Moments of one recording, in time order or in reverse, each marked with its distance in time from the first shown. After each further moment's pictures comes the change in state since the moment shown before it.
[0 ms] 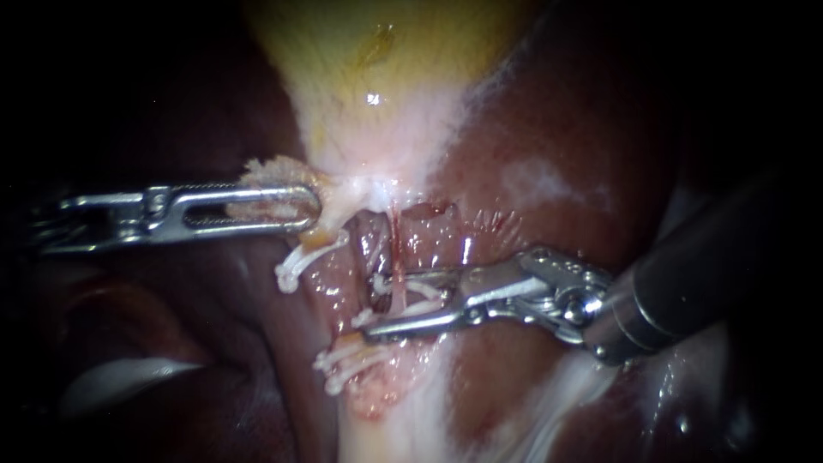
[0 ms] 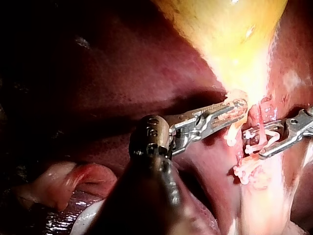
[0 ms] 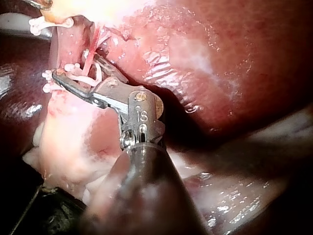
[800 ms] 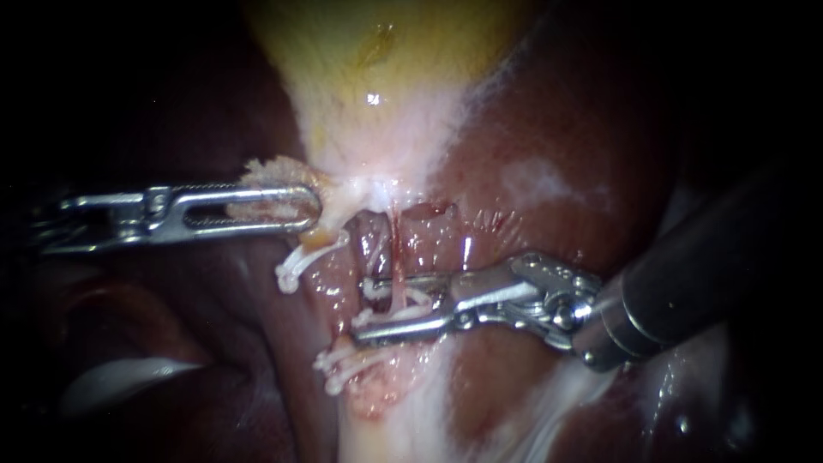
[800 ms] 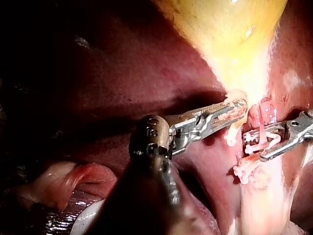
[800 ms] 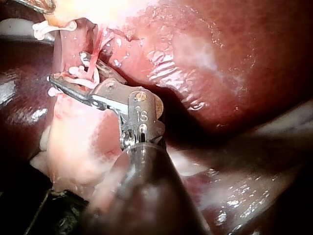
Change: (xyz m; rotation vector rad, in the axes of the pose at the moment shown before) right arm 0.001 -0.001 0.000 0.057 0.036 0.032; left arm 0.000 0.000 0.000 0.000 0.000 0.000
